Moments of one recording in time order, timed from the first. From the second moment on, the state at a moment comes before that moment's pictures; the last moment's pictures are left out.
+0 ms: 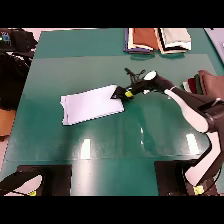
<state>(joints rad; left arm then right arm) -0.11 -1.13 1.64 1.35 -1.09 -1.51 0.33 -1.86 1.41 -0.57 1.02 1.24</state>
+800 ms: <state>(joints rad) -0.36 -1.13 1.64 1.34 -1.08 -1.49 -0.08 -1.61 1.71 -0.90 1.11 1.30</state>
